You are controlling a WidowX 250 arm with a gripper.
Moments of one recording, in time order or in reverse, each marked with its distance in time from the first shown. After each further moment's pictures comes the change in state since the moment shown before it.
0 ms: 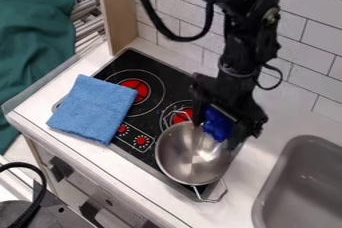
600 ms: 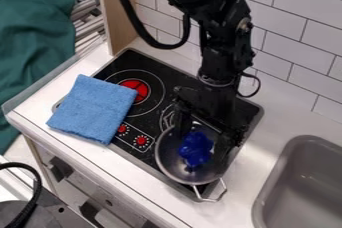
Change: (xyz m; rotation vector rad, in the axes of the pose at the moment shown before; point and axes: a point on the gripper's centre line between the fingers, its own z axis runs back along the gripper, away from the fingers) arm -0.017 0.011 -0.016 -0.049 0.051 0.036
